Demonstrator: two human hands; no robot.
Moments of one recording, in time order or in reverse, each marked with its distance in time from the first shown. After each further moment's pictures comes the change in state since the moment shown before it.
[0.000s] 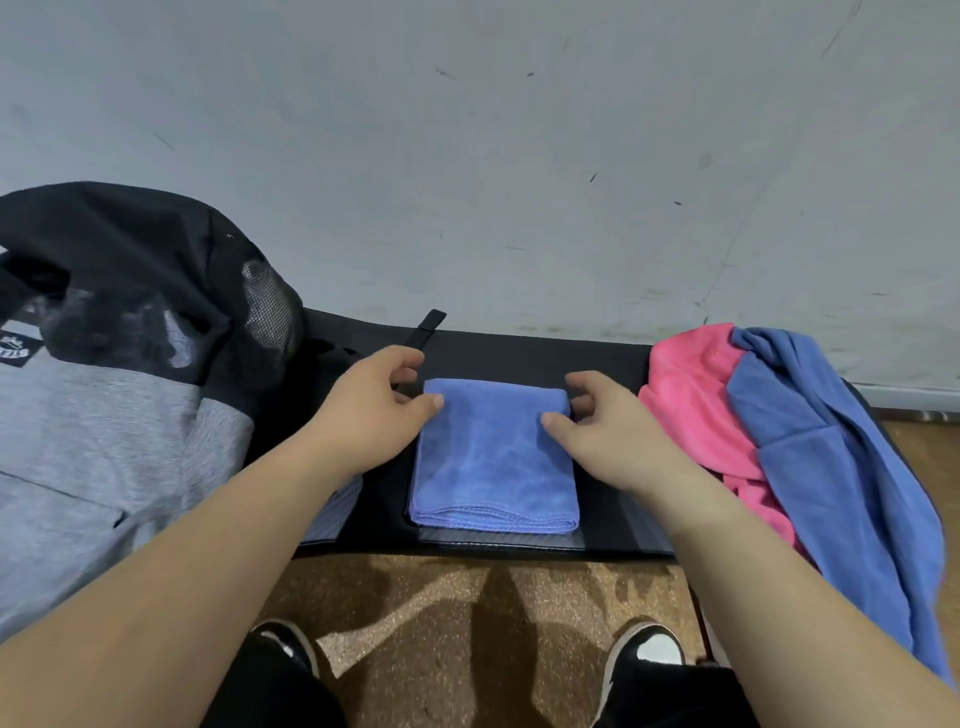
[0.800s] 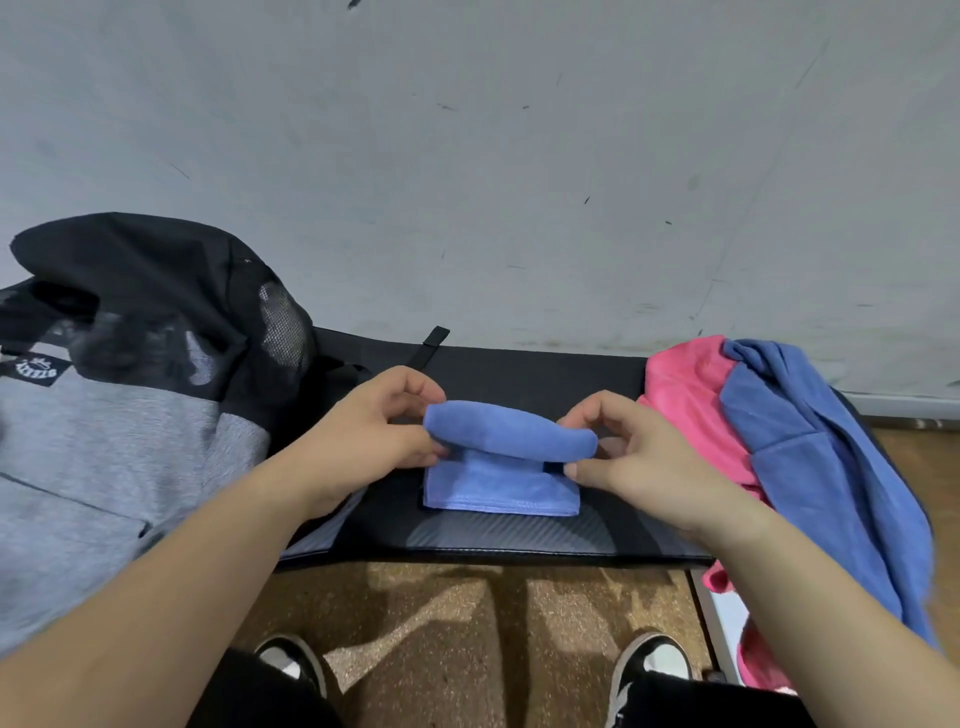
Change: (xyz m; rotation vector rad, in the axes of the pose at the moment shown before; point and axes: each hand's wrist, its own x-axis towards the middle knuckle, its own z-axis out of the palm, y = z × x) left_hand -0.027 0.005 -0.023 -0.445 -0.276 -0.037; right_hand -0.036 0.010 -0.026 0.366 -0.182 -0.208
